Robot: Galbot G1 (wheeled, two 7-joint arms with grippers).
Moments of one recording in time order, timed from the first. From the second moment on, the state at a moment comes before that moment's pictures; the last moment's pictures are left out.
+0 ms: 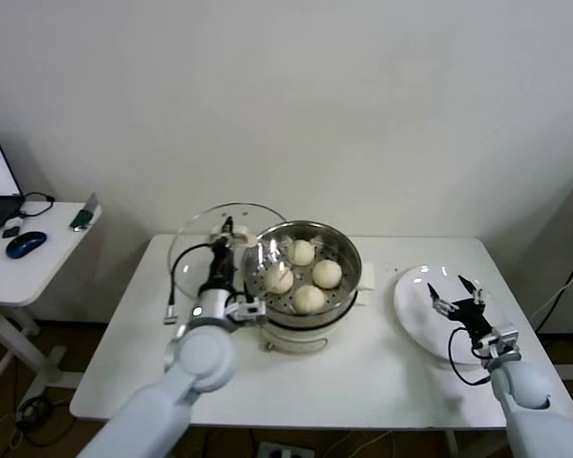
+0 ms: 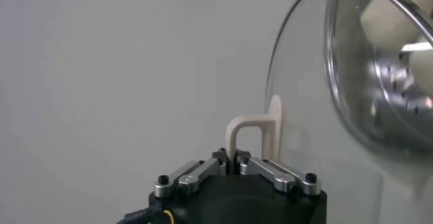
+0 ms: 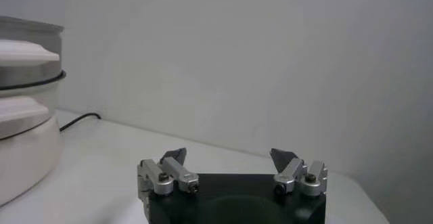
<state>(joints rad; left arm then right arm) 0.82 -1.16 0.11 -1.89 1.24 0.73 0.22 -1.04 1.10 0.61 1.25 0.29 0.14 -0.33</state>
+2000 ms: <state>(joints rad) 0.70 -1.40 0.29 -1.58 1.33 0.74 0.20 -1.05 1.12 0.65 1.24 0.31 0.17 -0.37</state>
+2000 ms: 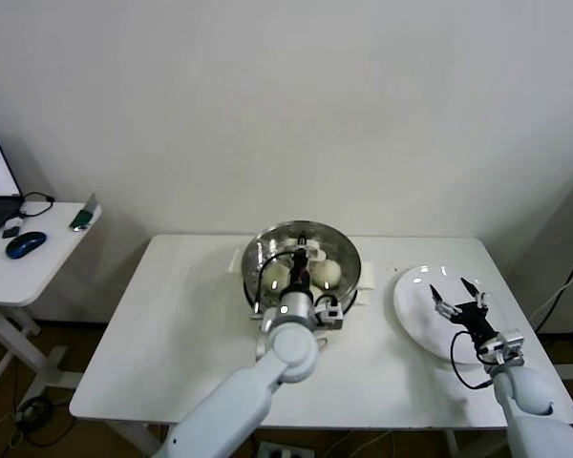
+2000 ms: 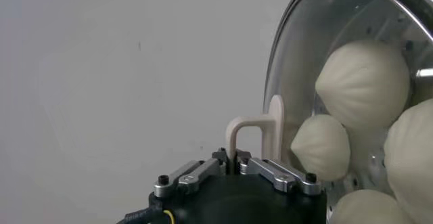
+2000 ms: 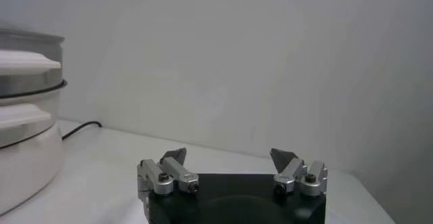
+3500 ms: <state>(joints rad) 0.92 -1.20 0.20 -1.98 1.20 0.74 0.17 -1.08 1.10 0.68 1.30 0.31 0.10 -0.39</state>
